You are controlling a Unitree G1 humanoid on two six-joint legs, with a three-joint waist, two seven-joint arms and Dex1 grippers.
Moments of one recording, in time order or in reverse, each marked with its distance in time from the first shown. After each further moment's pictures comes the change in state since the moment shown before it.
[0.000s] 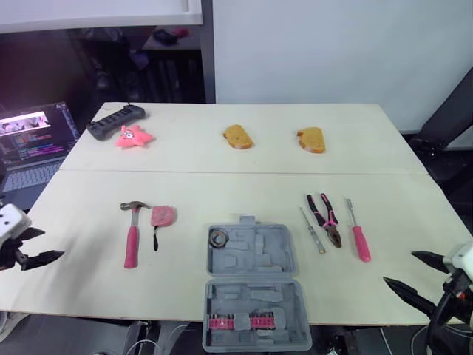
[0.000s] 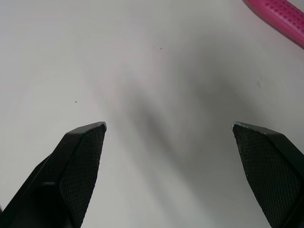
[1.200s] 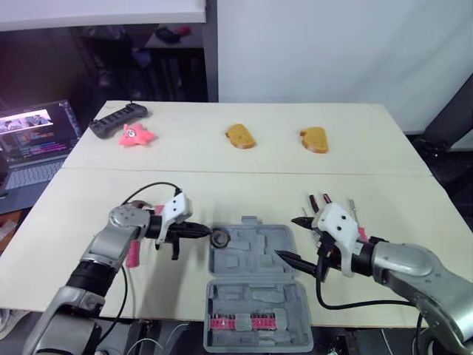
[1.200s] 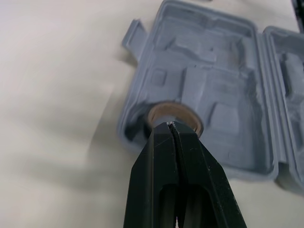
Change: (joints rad) left arm -0.180 -0.580 -0.402 -0.681 -0.027 0.299 -0.001; right arm -0.667 -0.056 0.792 -0.096 0.034 0.233 -0.304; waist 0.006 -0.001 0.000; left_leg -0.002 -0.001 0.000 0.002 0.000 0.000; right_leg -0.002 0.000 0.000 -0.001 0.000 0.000
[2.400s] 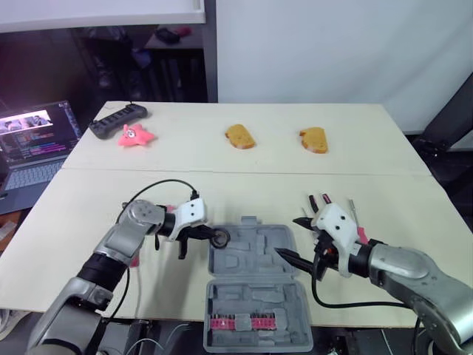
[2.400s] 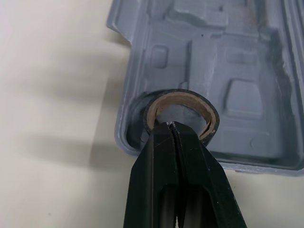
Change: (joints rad) left arm -0.065 0.026 -0.127 -0.079 0.198 0.051 0.046; right arm 0.009 0.020 0.001 0.000 0.011 0.021 -0.063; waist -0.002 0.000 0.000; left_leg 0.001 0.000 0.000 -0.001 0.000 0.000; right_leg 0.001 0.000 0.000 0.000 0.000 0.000
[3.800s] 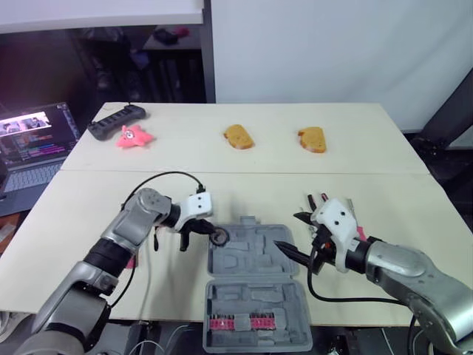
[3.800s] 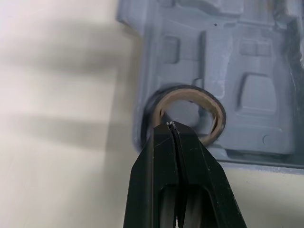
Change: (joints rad) left arm -0.098 -0.004 -0.017 0.034 0.004 0.112 -0.027; right arm -0.020 0.036 0.000 0.001 -0.010 0.012 -0.041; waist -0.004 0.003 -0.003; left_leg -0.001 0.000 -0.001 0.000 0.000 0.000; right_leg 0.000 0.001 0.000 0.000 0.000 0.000
